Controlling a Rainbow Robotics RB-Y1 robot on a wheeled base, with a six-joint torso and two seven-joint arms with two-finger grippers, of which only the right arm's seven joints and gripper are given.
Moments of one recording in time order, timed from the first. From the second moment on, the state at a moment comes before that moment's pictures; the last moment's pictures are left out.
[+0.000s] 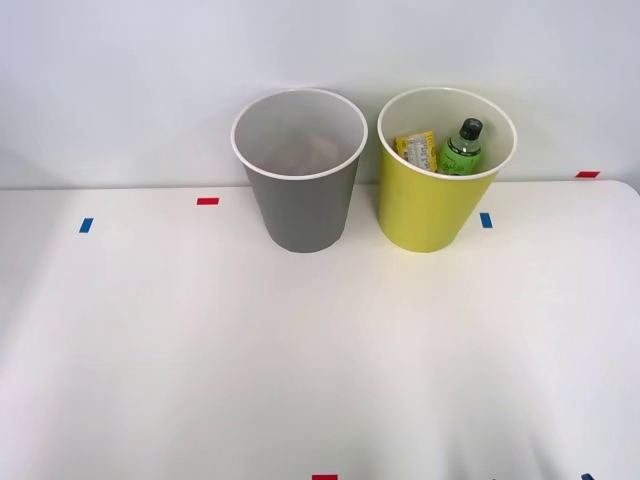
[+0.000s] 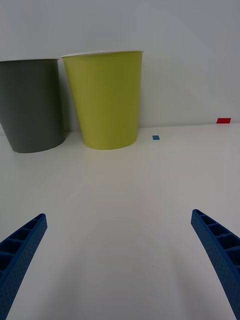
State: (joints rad) arm 0.97 -0.30 0.33 -1.69 -0.12 -0.98 1.55
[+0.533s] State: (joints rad) arm 0.97 -0.30 0.33 -1.69 -0.12 -0.98 1.55
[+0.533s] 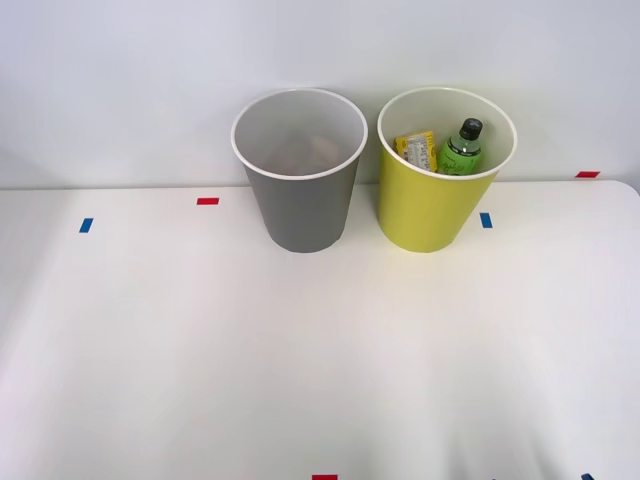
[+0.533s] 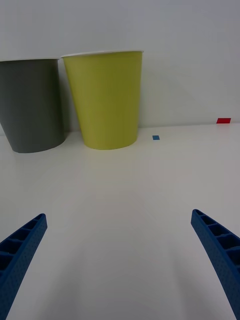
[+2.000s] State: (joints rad) arm 0.97 -0.30 0.33 -1.69 -0.12 -0.98 1.55
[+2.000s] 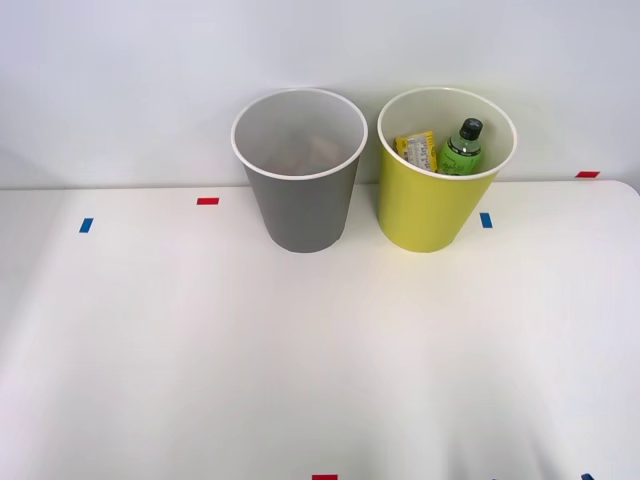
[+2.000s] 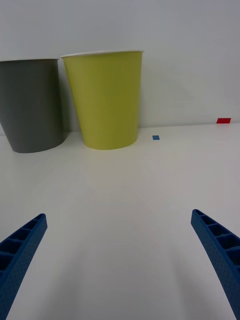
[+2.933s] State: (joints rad) arm 0.97 -0.30 0.33 -1.69 -0.12 -0.98 1.55
